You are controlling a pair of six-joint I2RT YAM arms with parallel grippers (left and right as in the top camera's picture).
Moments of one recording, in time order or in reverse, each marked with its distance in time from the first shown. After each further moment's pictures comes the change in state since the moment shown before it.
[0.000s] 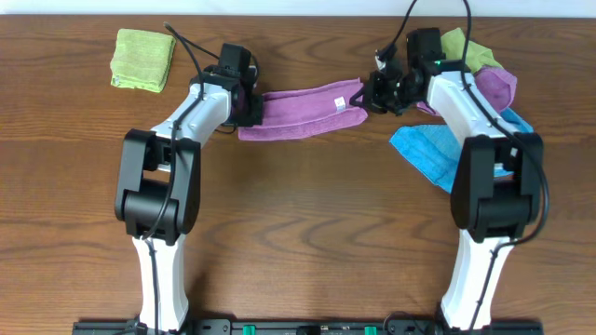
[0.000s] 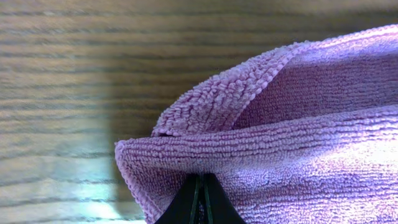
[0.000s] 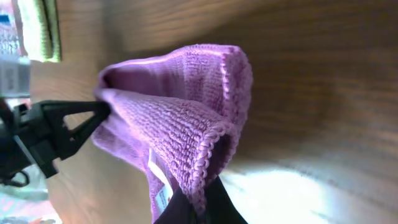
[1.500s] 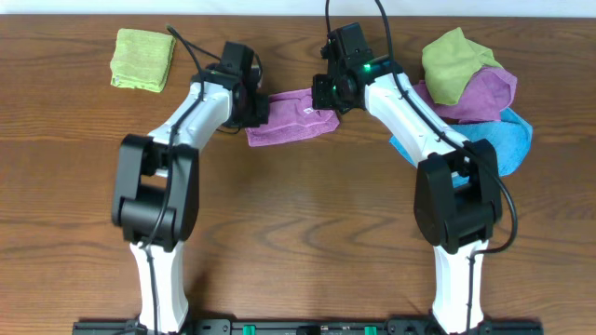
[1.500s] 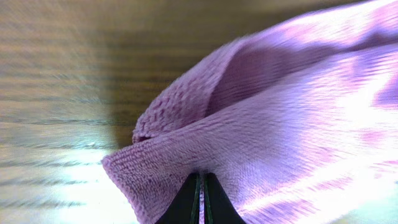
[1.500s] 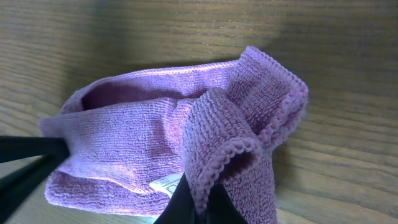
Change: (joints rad) left arm -0.010 -0.075 0.002 -0.045 0.090 -0.065; right arm 0.286 0.002 0.112 -0.002 0.494 0.026
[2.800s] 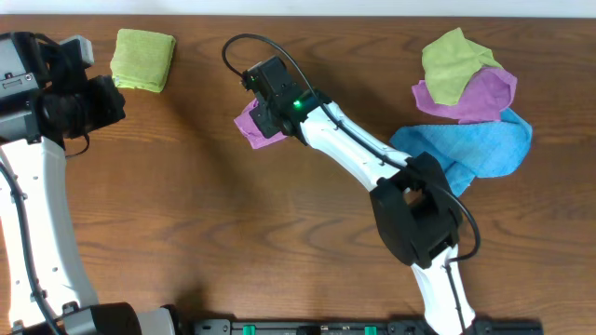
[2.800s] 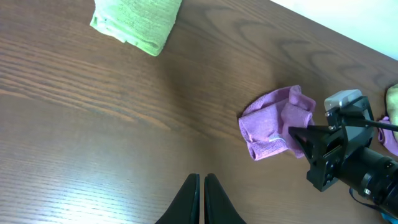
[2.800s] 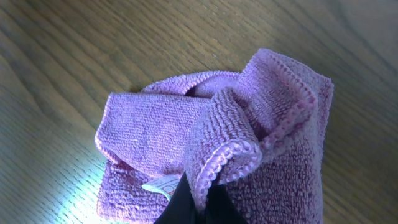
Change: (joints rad) left arm 0.569 -0.626 0.006 -0.404 0.184 0.181; right arm 0.281 0.039 0.000 0.151 0.229 -0.340
